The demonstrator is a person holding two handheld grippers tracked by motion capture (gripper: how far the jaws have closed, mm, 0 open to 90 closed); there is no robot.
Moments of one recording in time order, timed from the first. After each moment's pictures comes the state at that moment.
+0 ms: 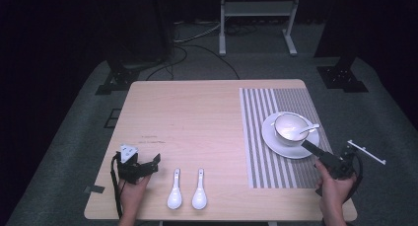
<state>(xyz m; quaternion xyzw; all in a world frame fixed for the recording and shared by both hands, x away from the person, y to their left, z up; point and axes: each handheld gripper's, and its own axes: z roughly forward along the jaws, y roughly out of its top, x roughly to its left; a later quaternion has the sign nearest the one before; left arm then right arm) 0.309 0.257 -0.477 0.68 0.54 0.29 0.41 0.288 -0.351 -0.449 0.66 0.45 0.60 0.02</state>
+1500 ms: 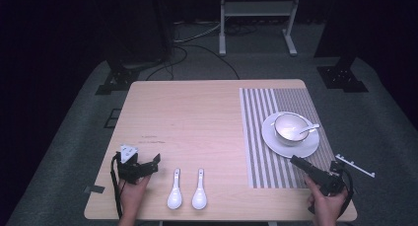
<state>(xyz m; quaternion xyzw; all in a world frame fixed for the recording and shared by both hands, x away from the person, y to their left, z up) 0.309 0.256 -0.477 0.68 0.53 0.29 0.42 0.256 -0.319 -0.464 0.63 0.50 0.60 0.01</state>
